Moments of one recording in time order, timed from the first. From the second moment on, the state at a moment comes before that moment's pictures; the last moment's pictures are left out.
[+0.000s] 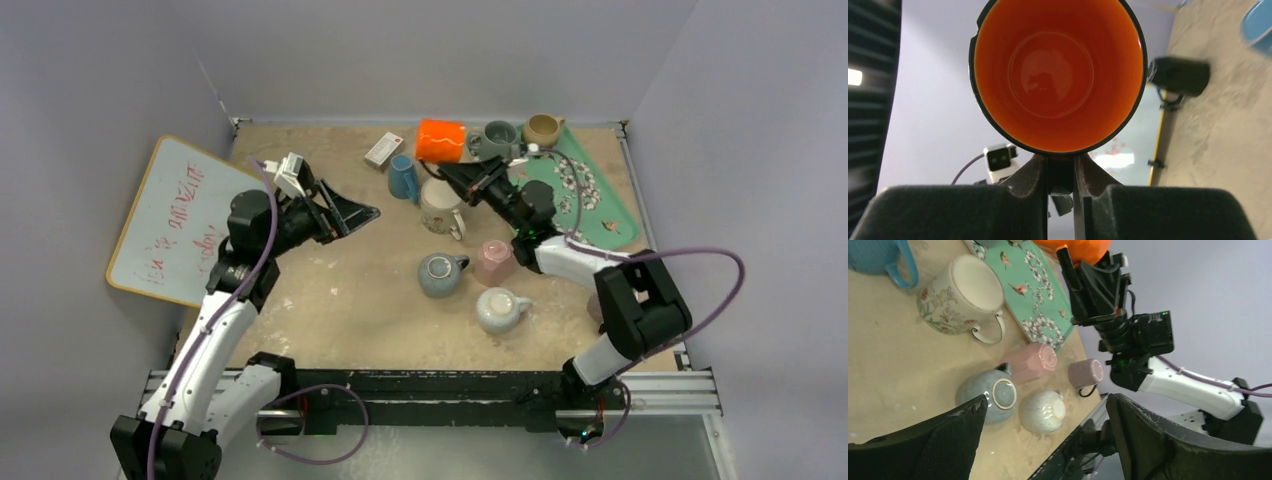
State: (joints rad) left arm -0.21 0.85 0.74 -0.04 0.60 -0.92; right arm 0.47 1.61 0.80 1.01 -0.33 1.53
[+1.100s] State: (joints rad) left arm -0.21 0.74 0.92 -0.50 0.38 -0.30; right arm 0.00 1.45 1.01 0.03 0.03 0.54
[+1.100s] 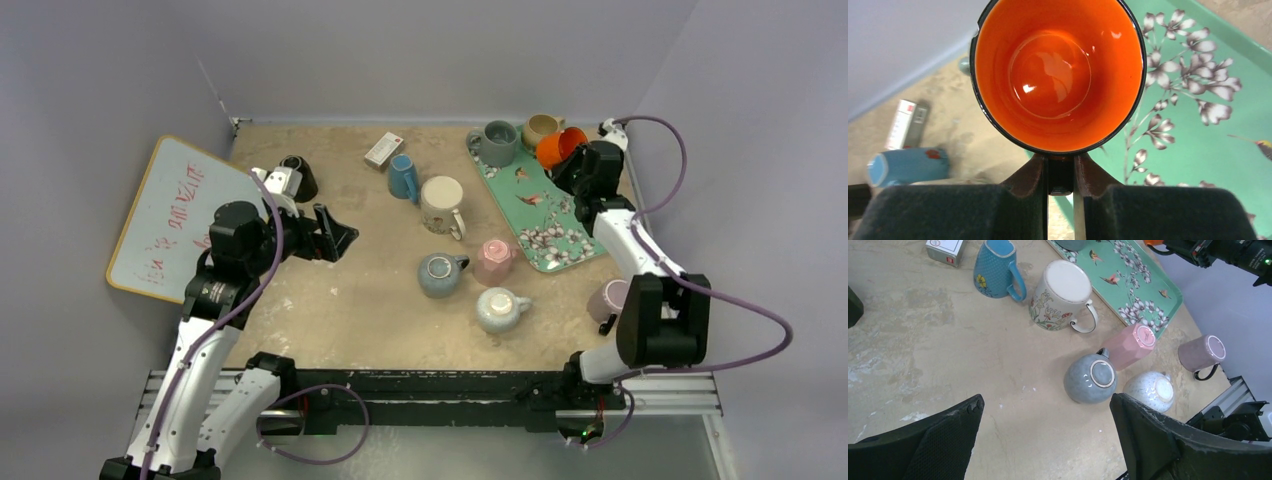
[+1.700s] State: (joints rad) left arm -0.21 0.72 0.92 -0.50 0.36 -0.28; right arm -0.04 1.82 1.27 -0.02 0.16 0.25
